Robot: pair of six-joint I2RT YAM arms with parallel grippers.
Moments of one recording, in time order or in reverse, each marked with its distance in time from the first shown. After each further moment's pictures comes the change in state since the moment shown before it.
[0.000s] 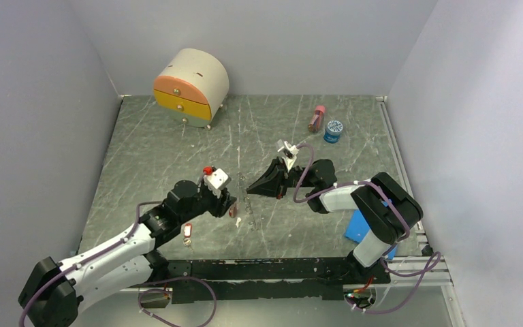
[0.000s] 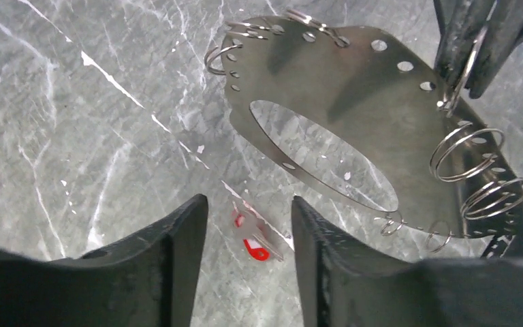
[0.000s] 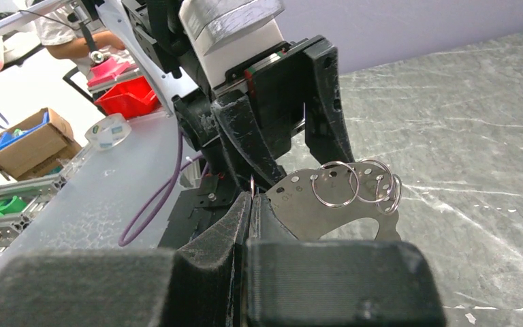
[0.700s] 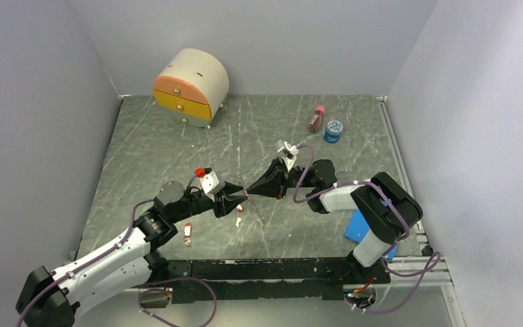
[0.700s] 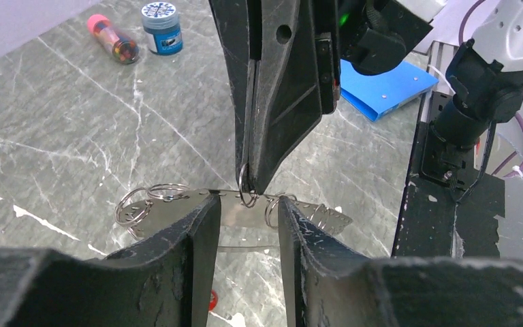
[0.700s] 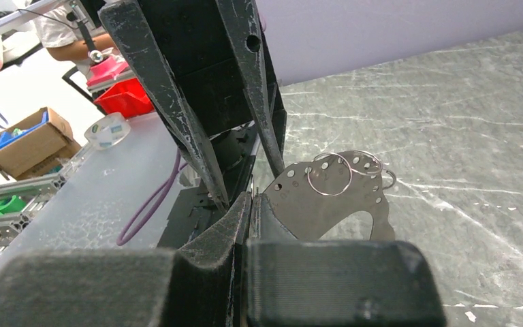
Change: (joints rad) left arm 0.000 -0.079 -0.001 0.213 0.293 -0.060; right arm 0.000 0.003 -0.005 0.000 0.000 -0.004
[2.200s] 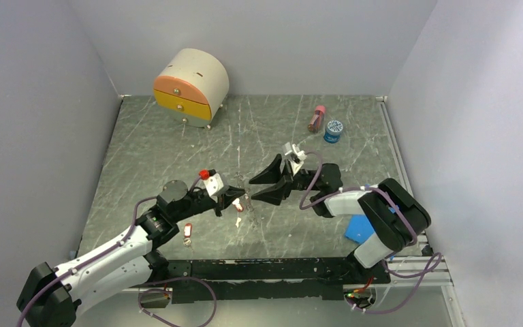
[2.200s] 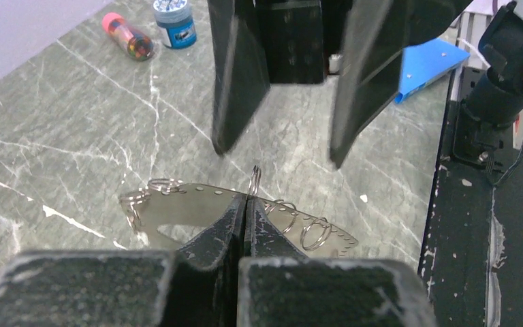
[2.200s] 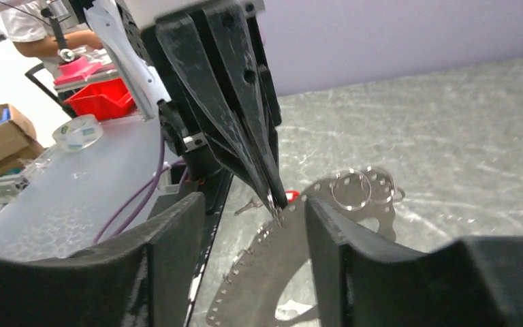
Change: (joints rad) left arm 0.000 0.032 0.004 0.013 -0.009 0.092; right arm -0.006 -0.064 -0.055 0.014 0.045 -0.078
